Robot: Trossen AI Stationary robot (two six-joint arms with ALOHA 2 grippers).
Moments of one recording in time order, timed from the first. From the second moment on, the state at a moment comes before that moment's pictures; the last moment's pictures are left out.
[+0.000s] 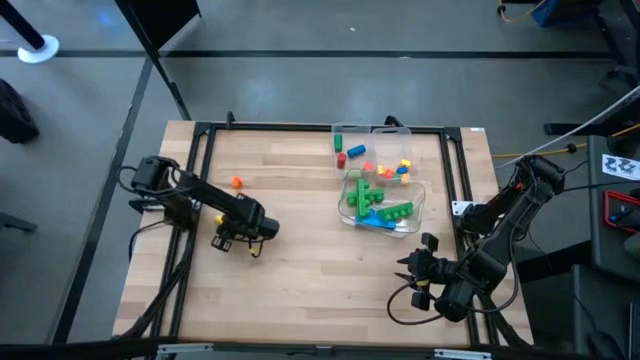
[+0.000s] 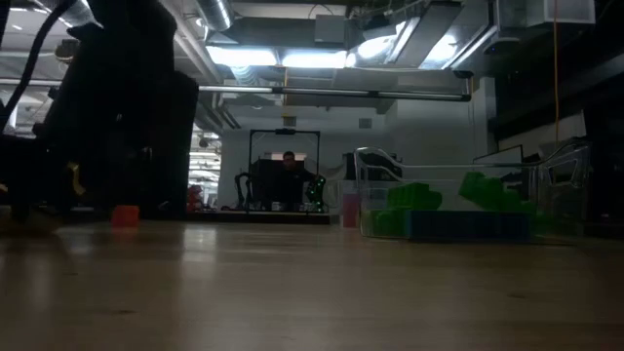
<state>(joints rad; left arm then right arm) -0.17 1.72 0.83 -1.16 -0.13 0.17 0.92 1.38 1.07 -0.86 0.66 1.04</state>
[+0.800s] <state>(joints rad) -0.14 1.75 0.94 -1.03 0.25 -0.11 0.92 1.38 1.07 -0.86 0.66 1.04</state>
